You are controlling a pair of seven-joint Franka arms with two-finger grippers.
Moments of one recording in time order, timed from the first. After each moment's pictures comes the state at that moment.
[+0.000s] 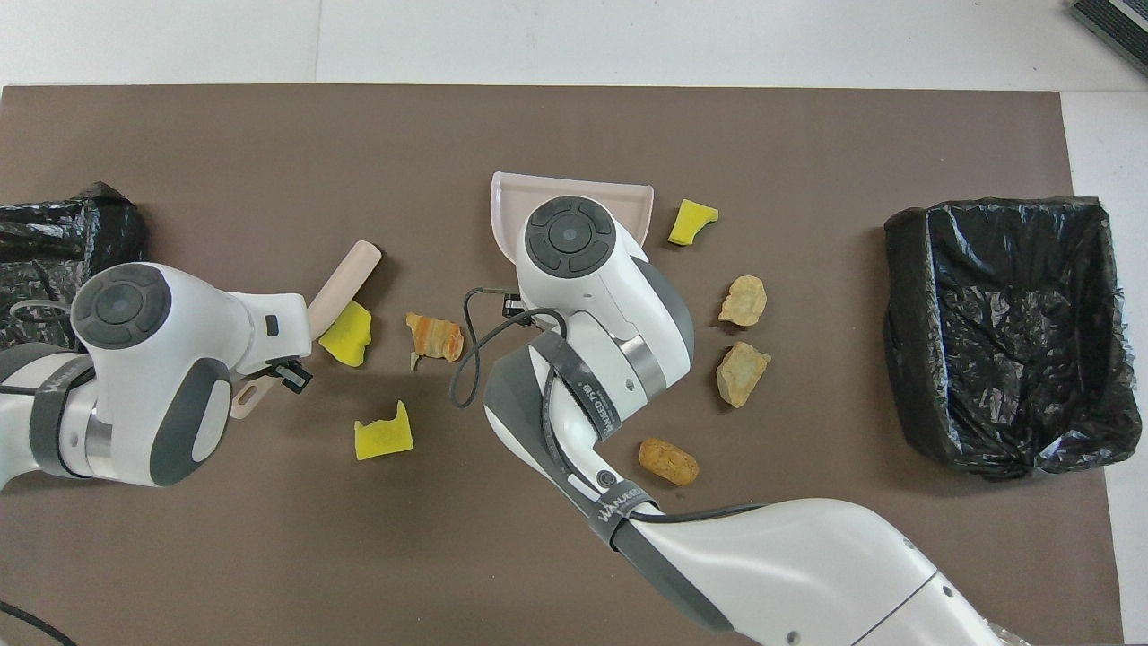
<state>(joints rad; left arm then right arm) -0.15 0.06 -0.06 -2.22 0.10 2.23 0.40 0.55 0.58 0.06 -1.42 0.01 1.99 0.73</state>
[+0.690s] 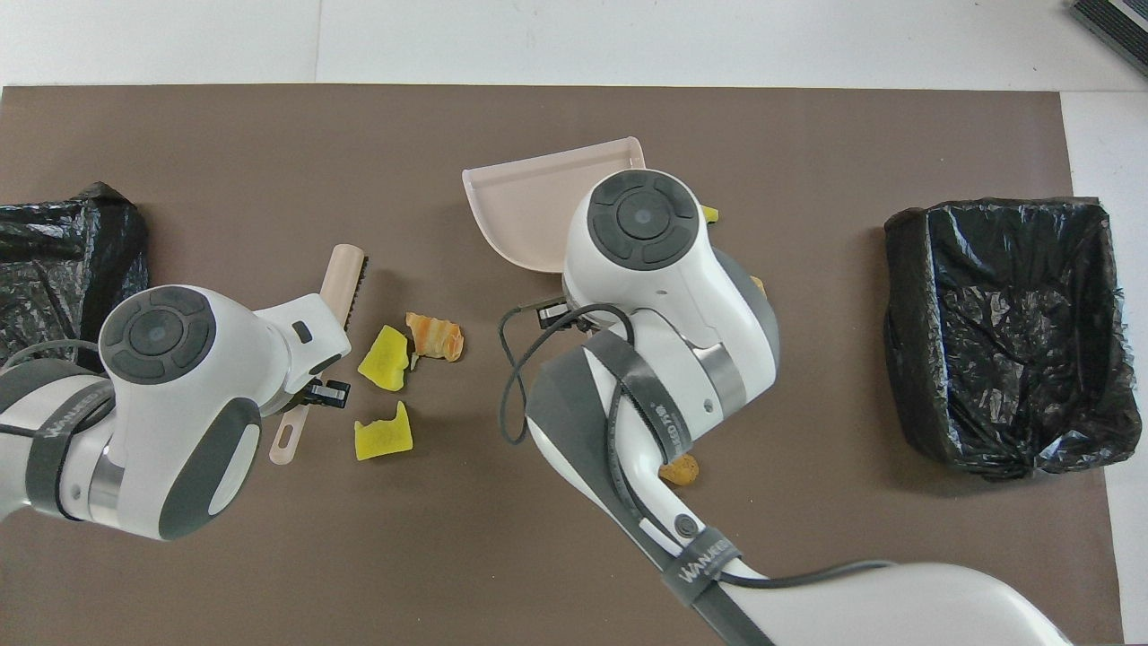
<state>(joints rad) -0.25 -0.08 -0.06 -2.21 0.10 2.04 -0.19 0.48 0.34 0.05 -1.53 0.01 1.87 0.18</state>
